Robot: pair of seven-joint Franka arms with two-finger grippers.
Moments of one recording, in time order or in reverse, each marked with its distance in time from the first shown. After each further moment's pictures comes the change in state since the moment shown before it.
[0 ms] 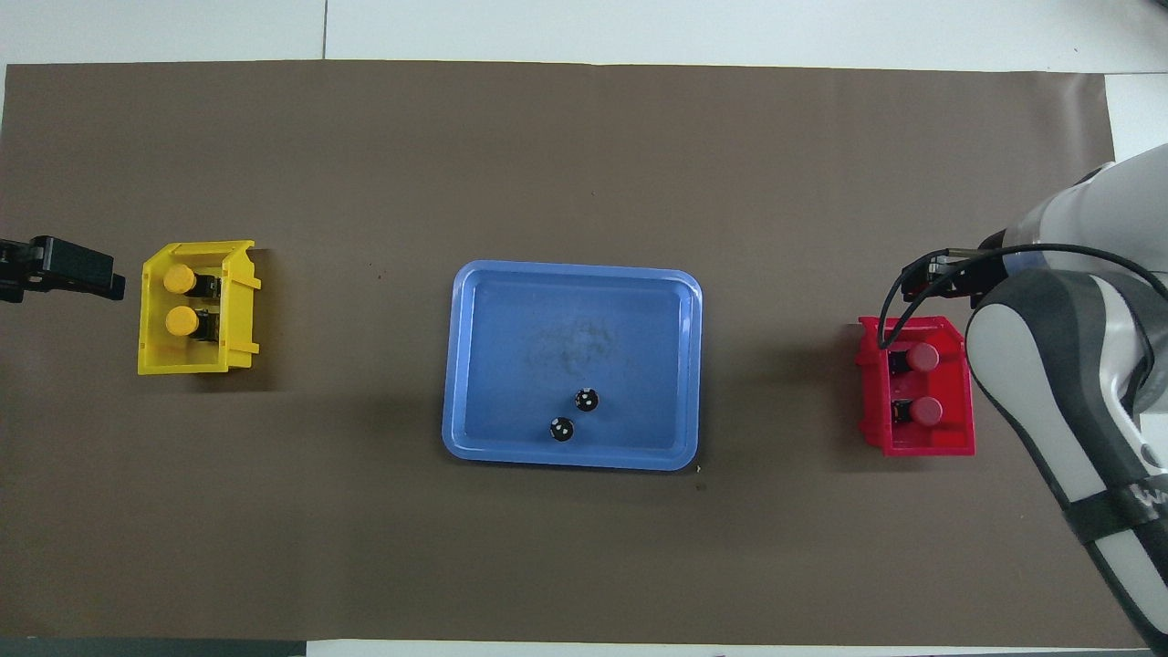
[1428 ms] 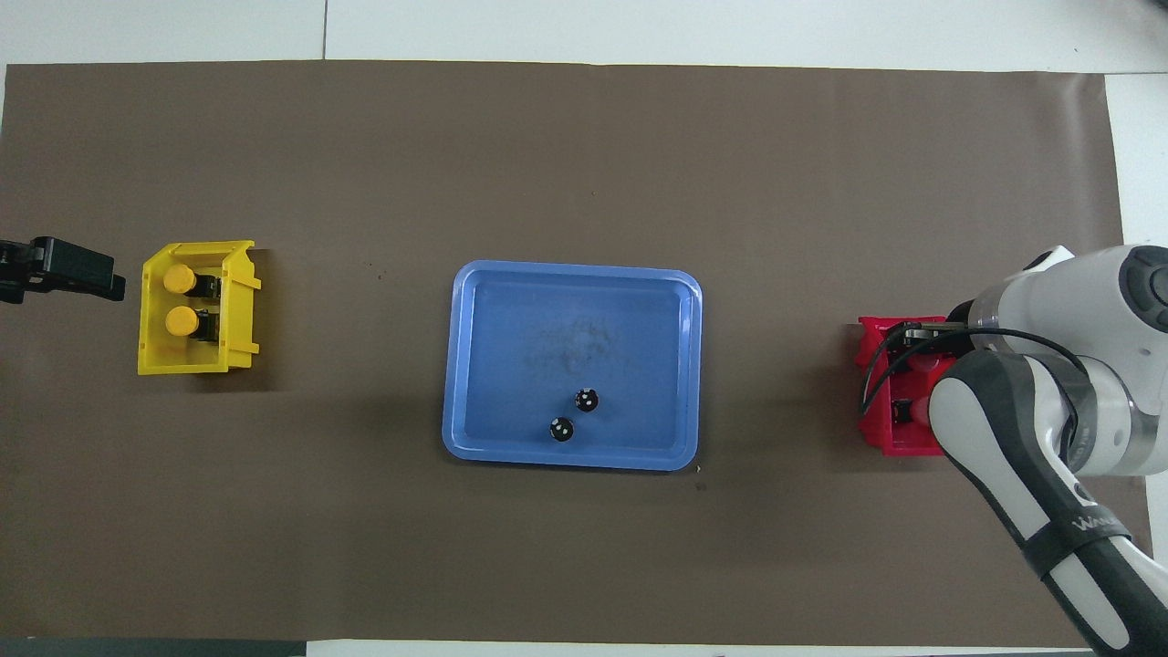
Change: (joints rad) left arm 0.000 0.000 0.000 -0.001 0.000 -0.002 0.000; right arm -0.023 -0.052 -0.003 -0.207 0.000 0.173 -0.052
